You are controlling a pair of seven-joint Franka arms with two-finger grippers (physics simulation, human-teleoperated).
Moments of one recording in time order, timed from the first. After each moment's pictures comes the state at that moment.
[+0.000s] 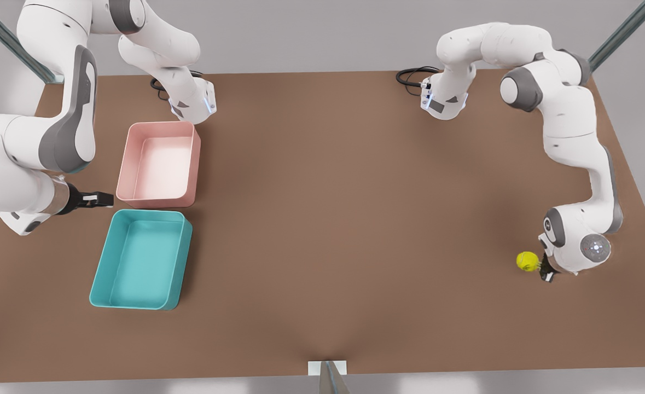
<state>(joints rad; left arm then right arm) 0.14 0.78 0.04 -1.50 0.19 2.27 2.11 0.00 0.26 -0.08 -1.42 -0.04 1.44 -0.14</state>
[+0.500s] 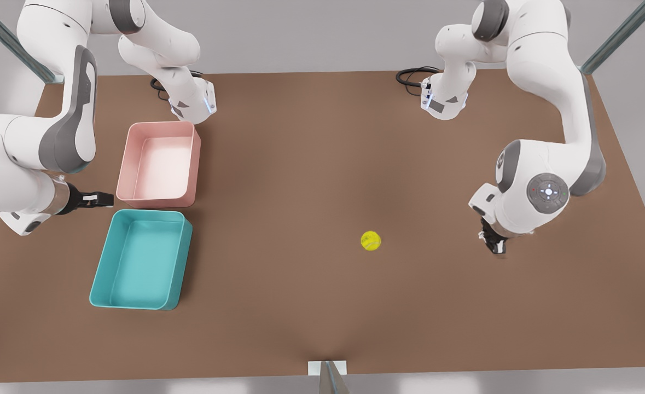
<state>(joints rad) -0.16 0.40 -0.04 -1.36 0.11 1.67 1.29 0.00 0.26 -0.08 -1.42 -0.04 1.44 -0.15</state>
